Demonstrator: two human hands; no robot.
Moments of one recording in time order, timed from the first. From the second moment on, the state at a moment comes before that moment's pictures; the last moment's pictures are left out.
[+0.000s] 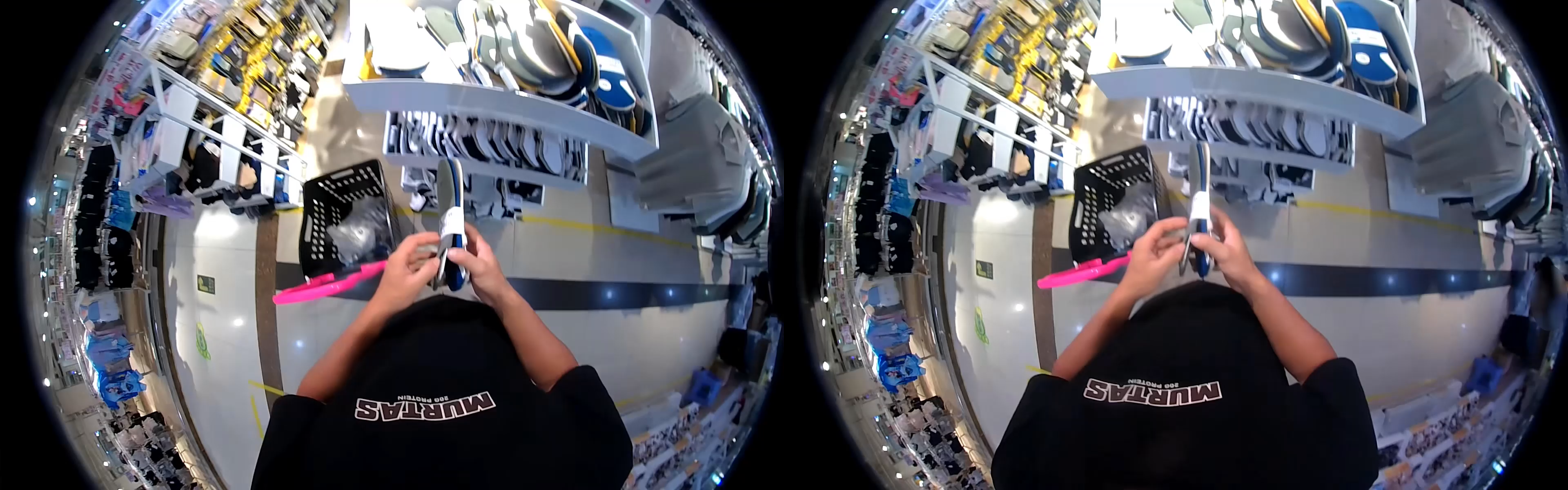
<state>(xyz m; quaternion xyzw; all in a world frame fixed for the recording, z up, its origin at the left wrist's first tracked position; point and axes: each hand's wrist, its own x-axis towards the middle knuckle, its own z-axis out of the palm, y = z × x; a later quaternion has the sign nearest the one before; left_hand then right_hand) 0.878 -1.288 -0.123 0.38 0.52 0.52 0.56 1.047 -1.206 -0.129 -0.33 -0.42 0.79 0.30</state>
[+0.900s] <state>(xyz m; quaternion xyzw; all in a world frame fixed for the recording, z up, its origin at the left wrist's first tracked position) 0.886 -1.296 -0.119 0.32 0.50 0.53 0.60 1.043 -1.210 -0.127 -0.38 -0.42 0.77 0.28</state>
